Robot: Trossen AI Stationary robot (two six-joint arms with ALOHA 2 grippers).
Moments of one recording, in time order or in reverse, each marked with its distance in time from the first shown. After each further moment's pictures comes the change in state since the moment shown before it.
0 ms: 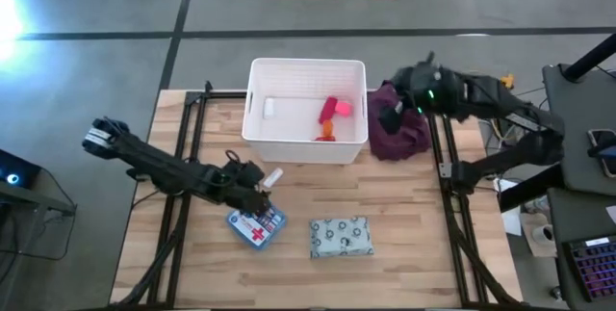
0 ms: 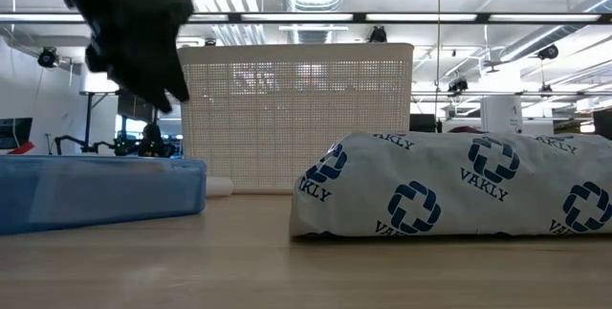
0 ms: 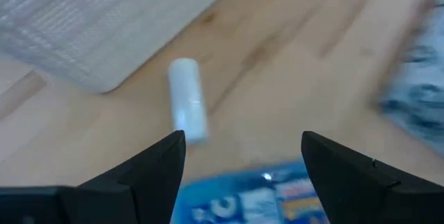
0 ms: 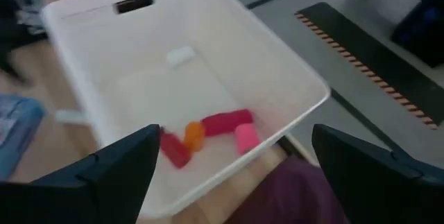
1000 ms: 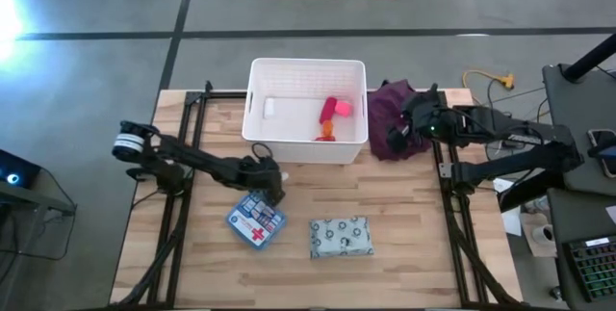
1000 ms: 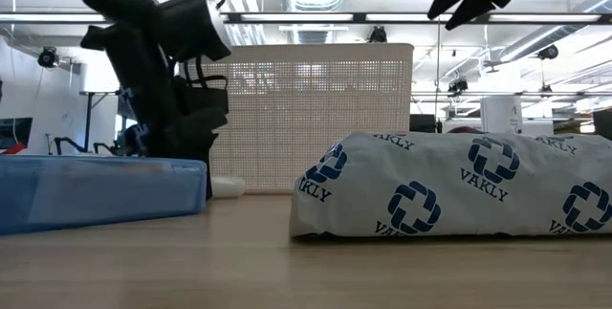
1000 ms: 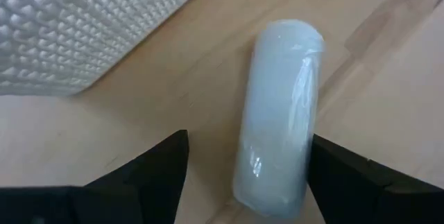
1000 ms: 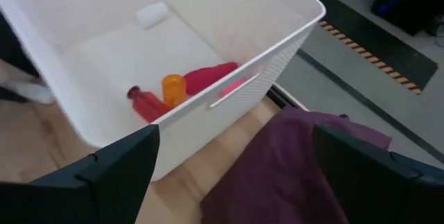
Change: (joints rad) left arm 0.252 0.301 -0.127 0.346 0.196 0.165; right arm 0.063 -0.254 -0.494 0.158 0.127 0.143
